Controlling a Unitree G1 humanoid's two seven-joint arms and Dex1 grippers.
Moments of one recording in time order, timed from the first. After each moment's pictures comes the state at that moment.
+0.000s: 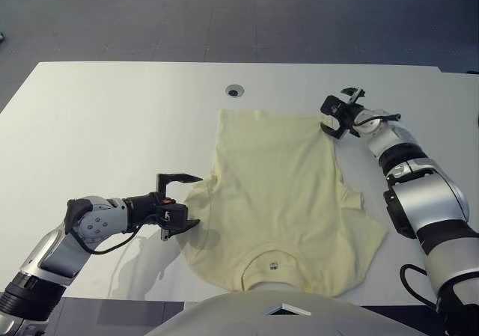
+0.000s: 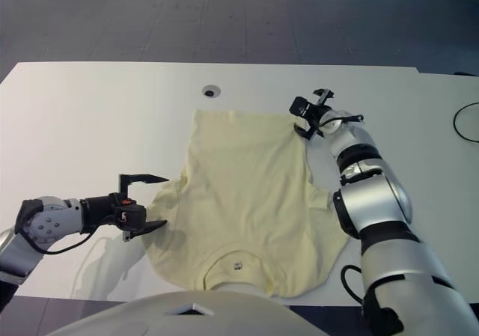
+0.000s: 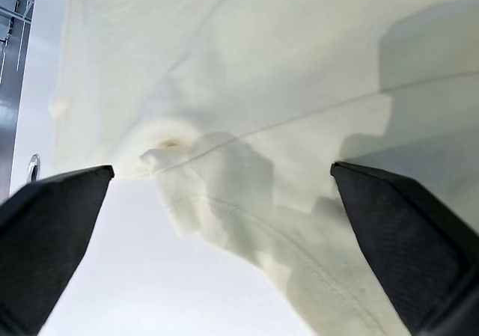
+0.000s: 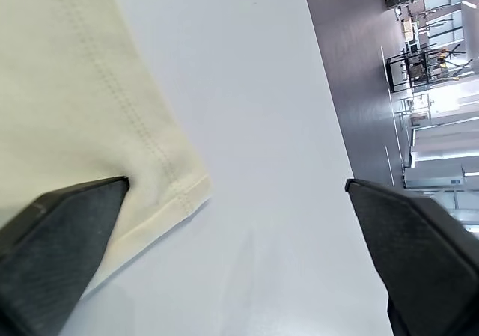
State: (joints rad) left arm 0.15 0.93 -0.15 -0.24 0.19 -0.35 -0.84; right arm -0.97 -0.46 0.34 1.29 -0.43 -0.12 0.31
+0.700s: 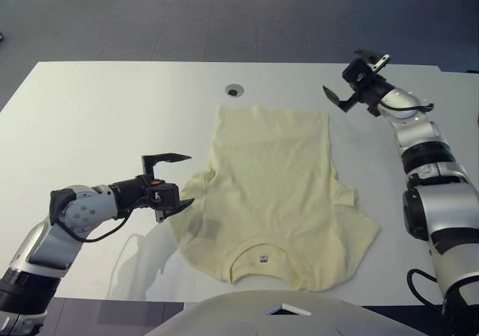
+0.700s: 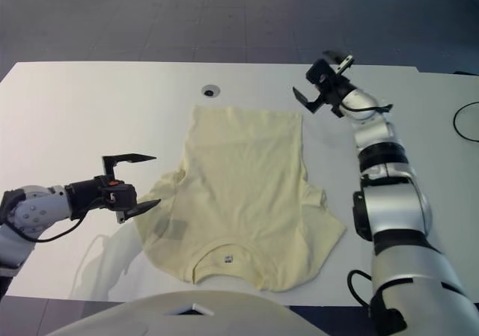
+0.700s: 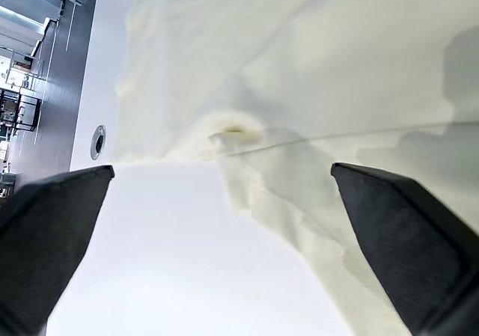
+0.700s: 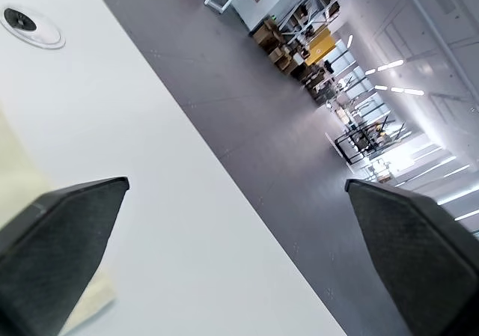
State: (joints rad) left arm 0.17 0.92 -0.03 -0.31 0.11 -0.28 -0.82; right arm -0.80 -0.62 0.09 0.86 -0.19 -0.30 0.50
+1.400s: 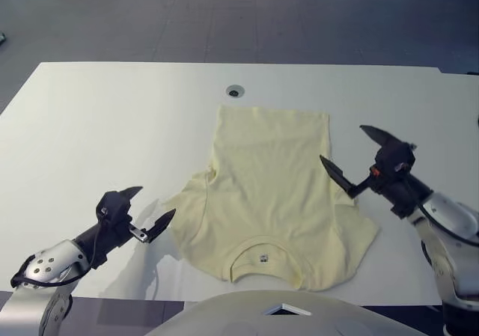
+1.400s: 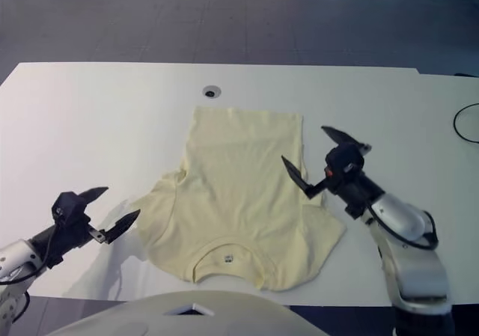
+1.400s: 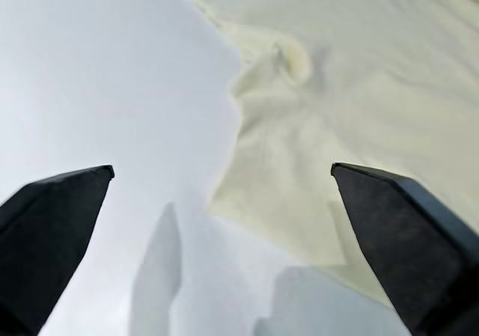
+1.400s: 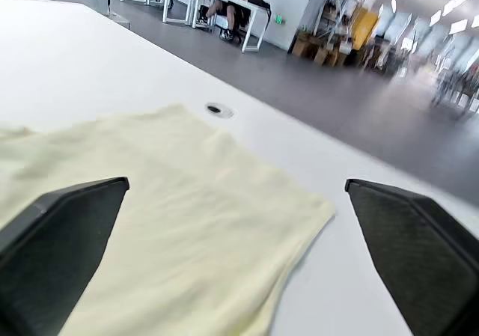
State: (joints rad) left arm 0.60 0.64 0.31 -0.53 -0.54 0.45 -0.61; right arm 0.32 -0.55 -0.23 -0.69 0.40 0.45 0.50
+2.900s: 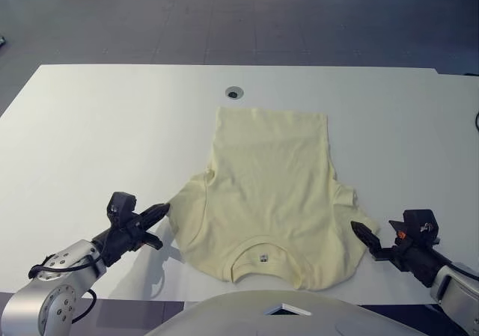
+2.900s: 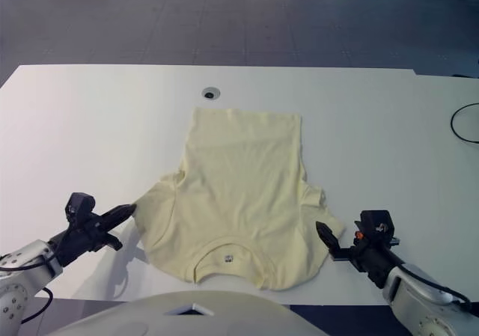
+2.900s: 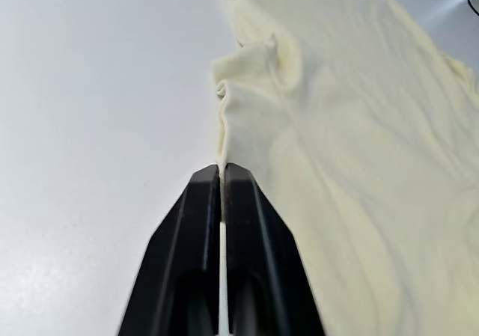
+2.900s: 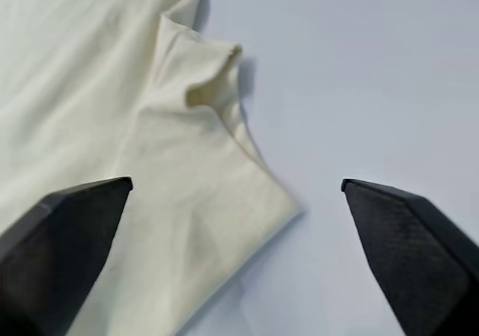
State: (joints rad) left arm 0.53 0.56 0.35 -0.61 -0.71 0.76 -0.54; right arm 0.63 -0.51 -0.52 -0.81 0.77 1.08 0.18
